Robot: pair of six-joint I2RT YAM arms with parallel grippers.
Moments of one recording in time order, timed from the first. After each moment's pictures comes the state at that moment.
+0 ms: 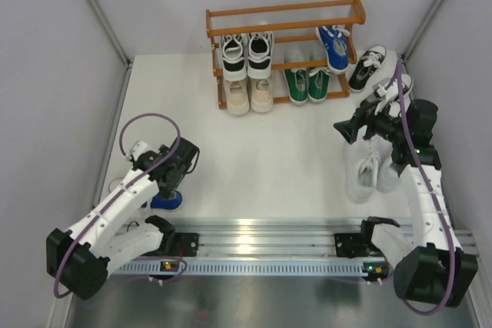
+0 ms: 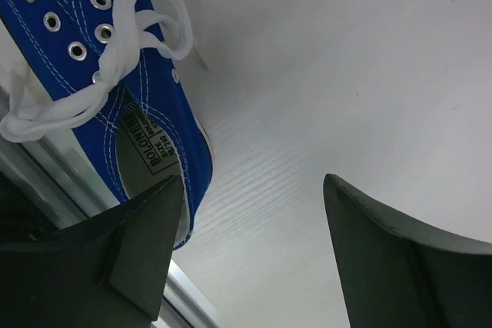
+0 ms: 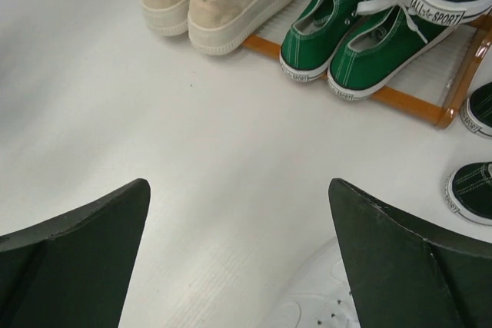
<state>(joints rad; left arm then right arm) -0.53 0.96 0.76 -1.12 -0.61 -1.52 -0.16 0.95 0.79 -0.19 -0.82 -0.15</state>
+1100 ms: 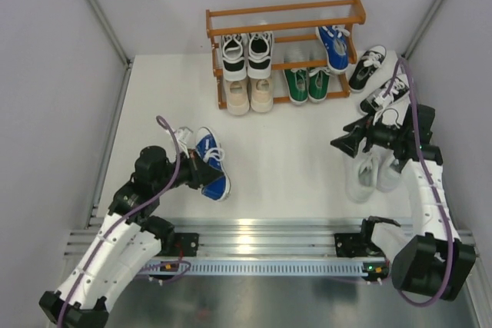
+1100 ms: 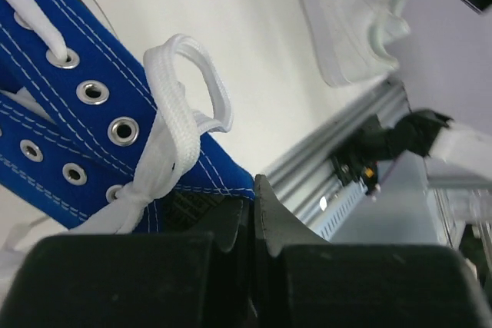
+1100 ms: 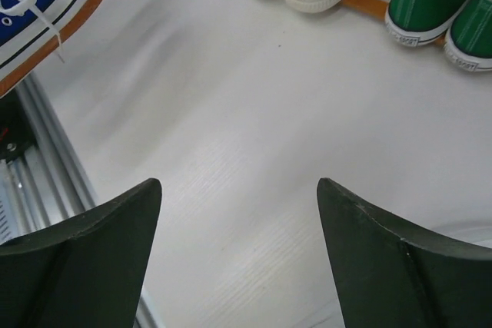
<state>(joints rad) -0.37 0.54 0.57 -0.47 0.47 -0.63 -0.21 0.97 0.76 -0.38 -1.08 -0.27</state>
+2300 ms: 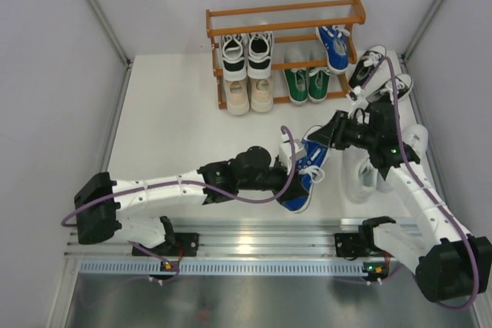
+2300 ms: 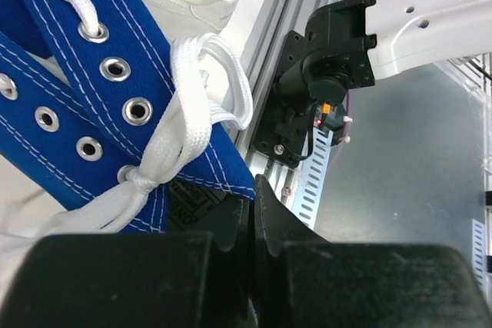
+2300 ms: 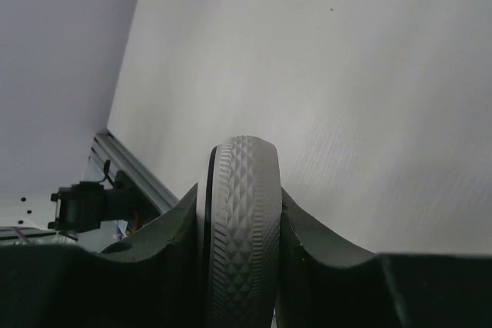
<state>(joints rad) -1.20 1.33 0.91 0.08 0.23 -0.44 0.19 0.98 0.74 -0.28 -0.63 0.52</state>
